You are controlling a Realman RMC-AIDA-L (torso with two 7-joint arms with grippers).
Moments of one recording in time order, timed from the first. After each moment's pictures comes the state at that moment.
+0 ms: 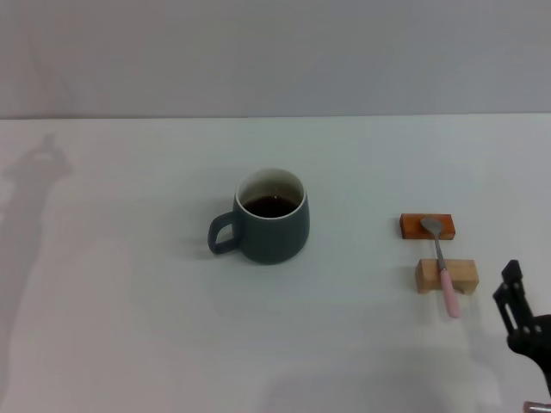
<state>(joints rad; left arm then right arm) -0.39 -1.99 1.68 0.44 -0.43 1.00 -0.14 -0.33 2.06 0.54 1.13 -2.13 -1.10 -0.54</state>
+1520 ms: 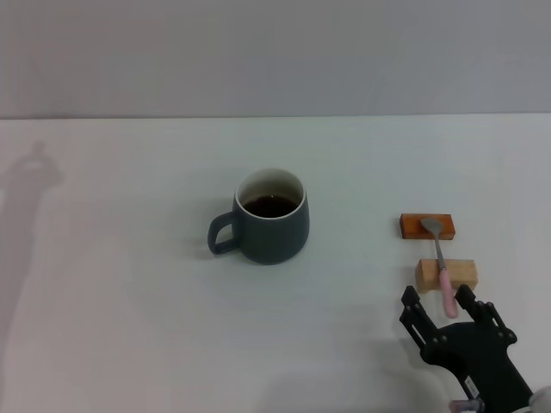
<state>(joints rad) -0.35 -2.00 1.67 0.44 -0.42 1.05 -0.14 -0.09 2.04 0.48 0.99 -2.03 -0.87 -0.33</state>
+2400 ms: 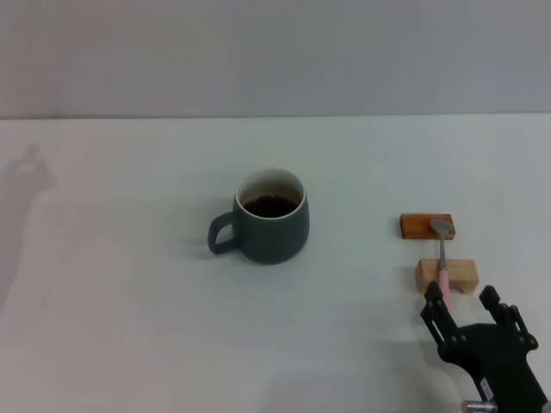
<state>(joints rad) -0.33 -1.97 1.67 0.44 -0.37 1.07 -0.20 -0.10 2.08 0.45 0.92 -1.97 -1.00 -0.34</state>
